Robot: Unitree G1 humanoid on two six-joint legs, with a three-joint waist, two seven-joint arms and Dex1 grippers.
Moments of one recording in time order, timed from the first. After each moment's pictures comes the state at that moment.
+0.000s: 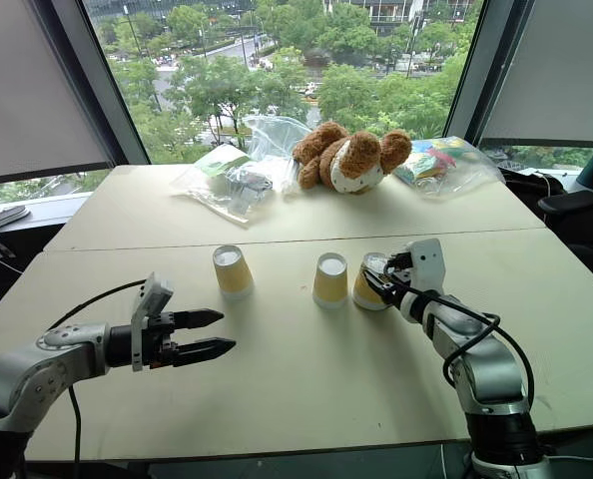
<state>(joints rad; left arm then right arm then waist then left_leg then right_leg) -0.21 0.72 0.09 -0.29 -0.74 0.81 -0.91 -0.34 -0.44 -0.11 -0.26 0.29 0.68 0.36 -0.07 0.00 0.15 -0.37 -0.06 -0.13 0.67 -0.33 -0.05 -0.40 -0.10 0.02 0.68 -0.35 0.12</state>
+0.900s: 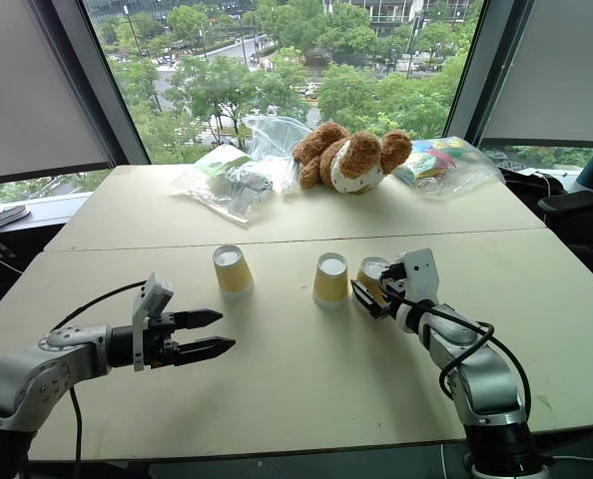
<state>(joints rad) -0.22 0.71 0.09 -0.27 -0.71 0.80 -0.92 -0.30 -0.44 -0.08 -0.27 0.28 0.65 0.37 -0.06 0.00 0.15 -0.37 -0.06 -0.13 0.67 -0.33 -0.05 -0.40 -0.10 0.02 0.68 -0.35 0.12</state>
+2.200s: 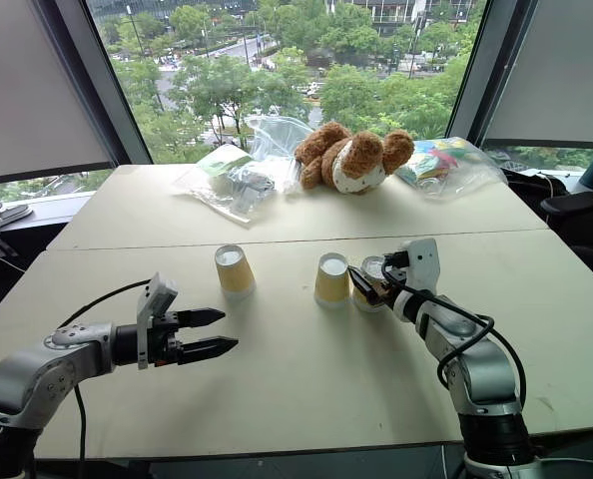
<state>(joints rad) -0.23 0.70 0.07 -0.26 -0.69 0.78 -0.92 -0.34 -0.41 -0.12 -0.25 0.34 0.65 0.36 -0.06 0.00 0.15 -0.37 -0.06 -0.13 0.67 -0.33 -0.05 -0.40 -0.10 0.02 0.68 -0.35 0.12</state>
